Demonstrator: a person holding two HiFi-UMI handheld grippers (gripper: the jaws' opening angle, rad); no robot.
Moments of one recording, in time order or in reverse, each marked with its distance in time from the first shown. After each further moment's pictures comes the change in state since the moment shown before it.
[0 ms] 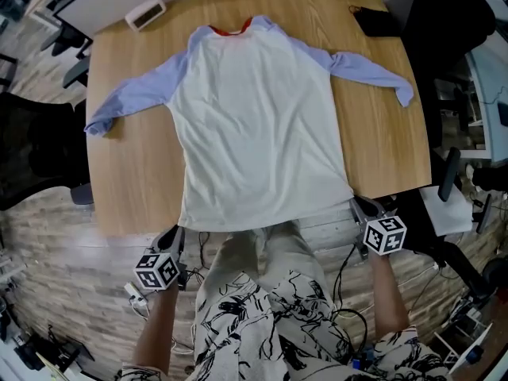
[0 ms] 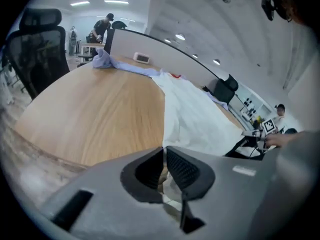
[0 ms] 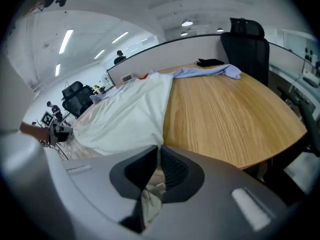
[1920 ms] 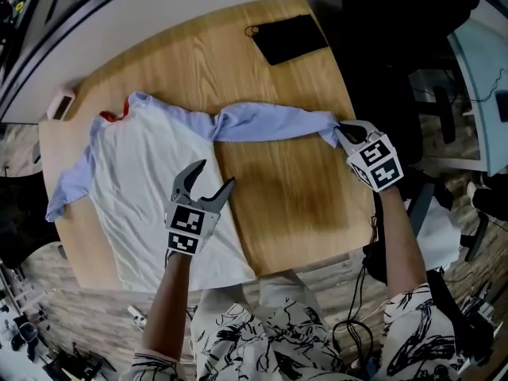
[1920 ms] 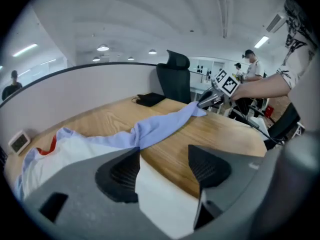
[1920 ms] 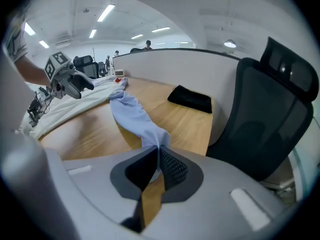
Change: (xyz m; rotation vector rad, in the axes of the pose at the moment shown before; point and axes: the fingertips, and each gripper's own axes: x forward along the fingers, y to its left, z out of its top) left arm 0.336 -0.433 0.263 0.720 -0.055 -0.184; right arm 0.067 -0.338 0.285 -0.540 -0.021 0.008
